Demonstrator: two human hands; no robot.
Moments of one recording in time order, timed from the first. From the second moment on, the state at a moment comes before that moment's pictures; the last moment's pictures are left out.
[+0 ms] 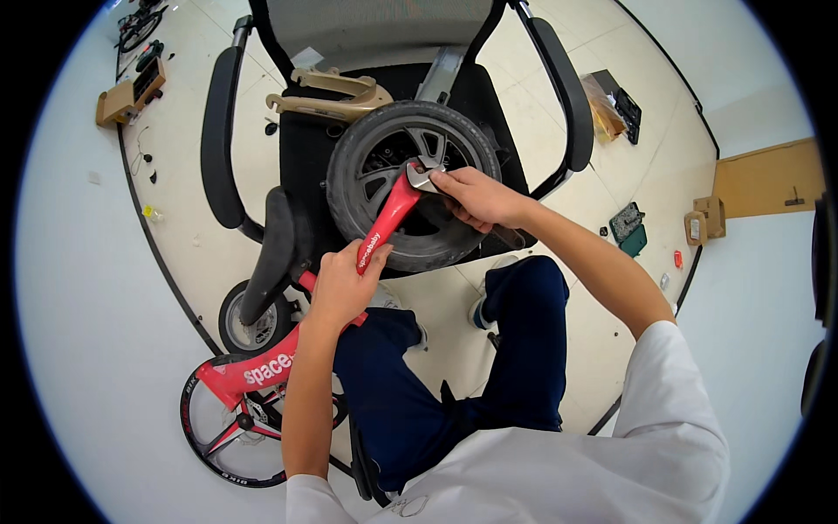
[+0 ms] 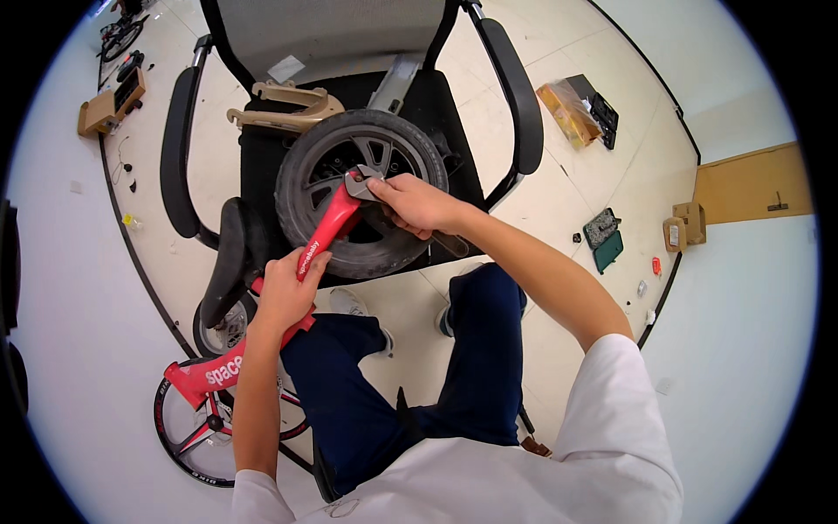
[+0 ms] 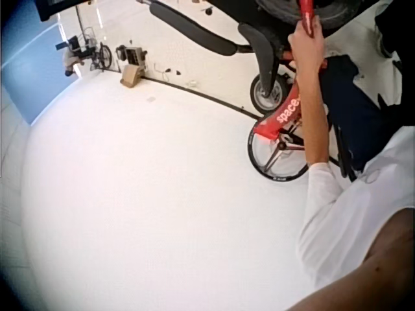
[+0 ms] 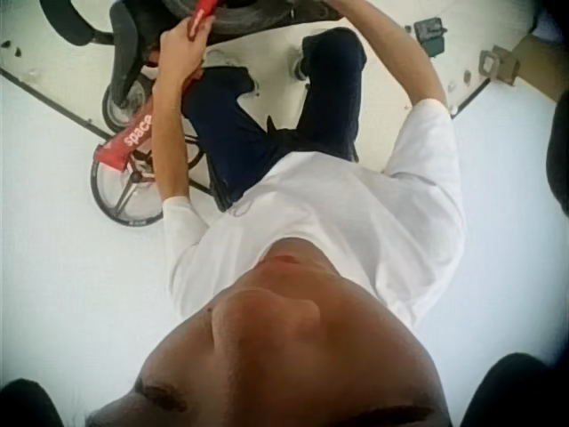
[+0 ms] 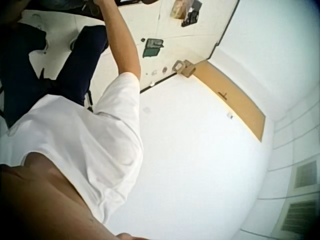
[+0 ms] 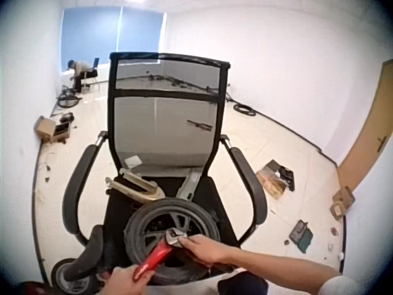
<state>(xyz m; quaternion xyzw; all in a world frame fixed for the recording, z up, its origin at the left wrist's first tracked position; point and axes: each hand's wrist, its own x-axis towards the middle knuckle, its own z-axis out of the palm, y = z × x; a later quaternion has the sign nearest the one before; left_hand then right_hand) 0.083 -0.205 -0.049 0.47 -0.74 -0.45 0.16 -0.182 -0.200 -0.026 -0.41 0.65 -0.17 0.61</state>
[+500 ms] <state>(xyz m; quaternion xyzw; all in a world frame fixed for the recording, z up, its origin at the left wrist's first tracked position) 0.090 -0.197 -0.064 0.47 -0.76 -0.42 0.16 -0.178 -0.169 -0.021 -0.36 0.62 -0.23 0.66</state>
